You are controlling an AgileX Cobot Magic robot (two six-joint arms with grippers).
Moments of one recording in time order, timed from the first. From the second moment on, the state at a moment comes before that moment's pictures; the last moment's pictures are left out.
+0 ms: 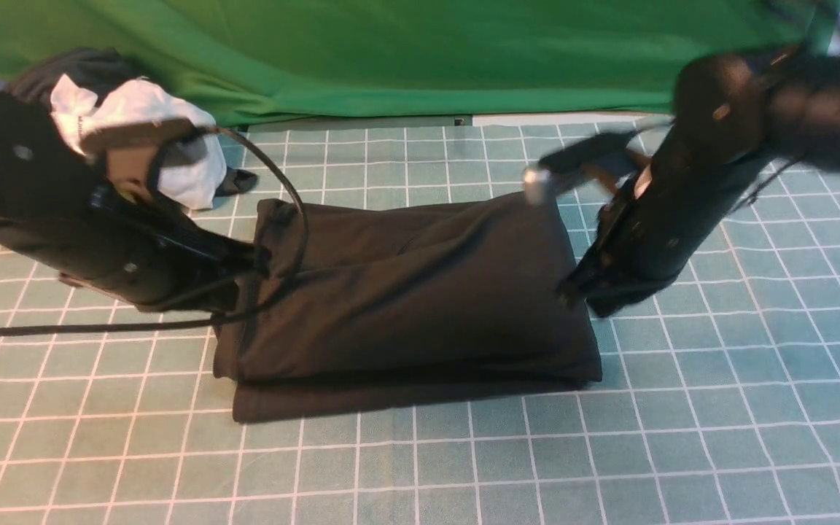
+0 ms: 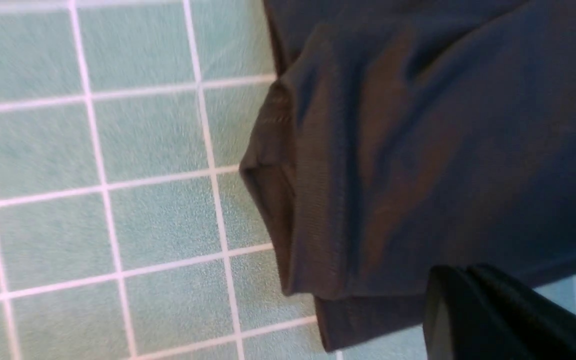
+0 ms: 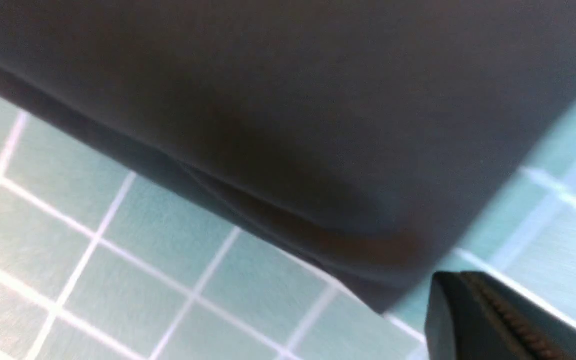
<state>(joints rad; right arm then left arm) 0.46 1.80 -1.38 0.22 0.91 -0.21 -0.15 1.44 -0.98 -0.24 0.73 0.04</state>
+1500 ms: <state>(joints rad) 0.43 0.15 -0.64 0.10 0.19 -0.22 -0.15 0.26 -0.56 -0.30 0.54 0.05</state>
